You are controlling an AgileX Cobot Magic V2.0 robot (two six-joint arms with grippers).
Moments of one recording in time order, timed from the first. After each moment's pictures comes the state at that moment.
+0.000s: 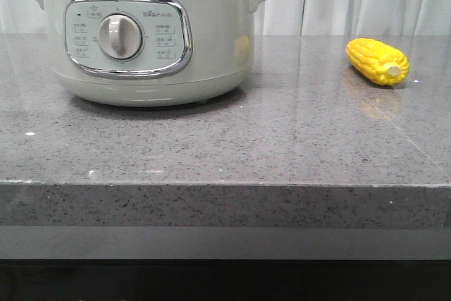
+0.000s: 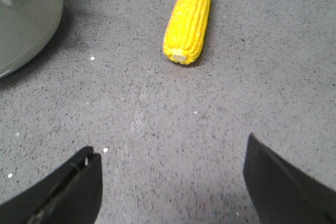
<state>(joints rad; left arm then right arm) -0.35 0.55 -0.84 -0.05 0.65 0.06 0.11 0.85 -0.86 0.10 0.67 -0.02</state>
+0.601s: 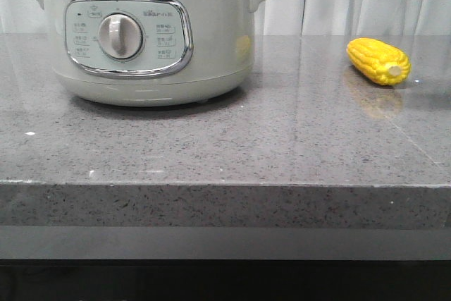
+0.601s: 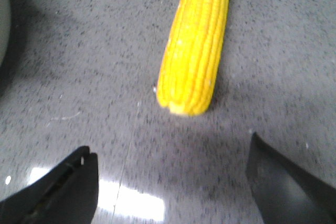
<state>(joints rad) -0.35 0.55 -0.84 -0.05 0.65 0.06 0.11 1.50 -1.39 0.10 0.86 -0.02</state>
